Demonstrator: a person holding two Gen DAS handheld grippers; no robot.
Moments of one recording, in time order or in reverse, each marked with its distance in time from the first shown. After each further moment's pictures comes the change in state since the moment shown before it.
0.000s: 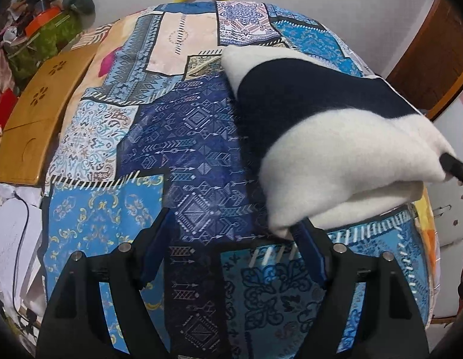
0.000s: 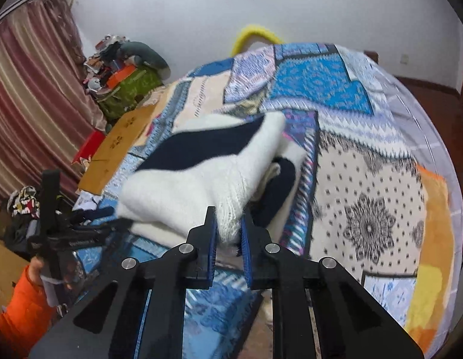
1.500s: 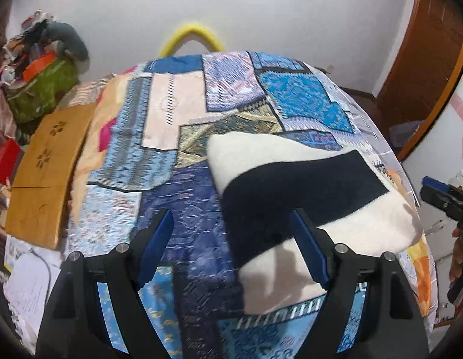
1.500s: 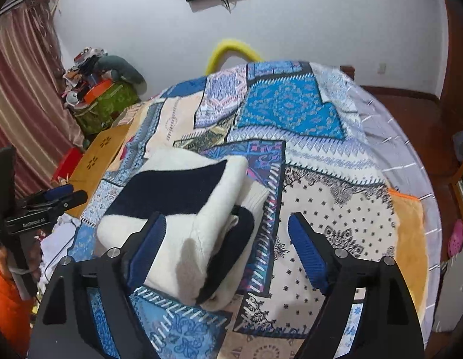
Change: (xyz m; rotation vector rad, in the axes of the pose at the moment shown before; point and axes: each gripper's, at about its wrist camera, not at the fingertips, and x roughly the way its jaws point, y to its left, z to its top) left arm -0.041 -0.027 0.085 0.084 -0.150 -0.002; right arm -0.002 -0.024 0.046 0.030 -0.049 -0.102
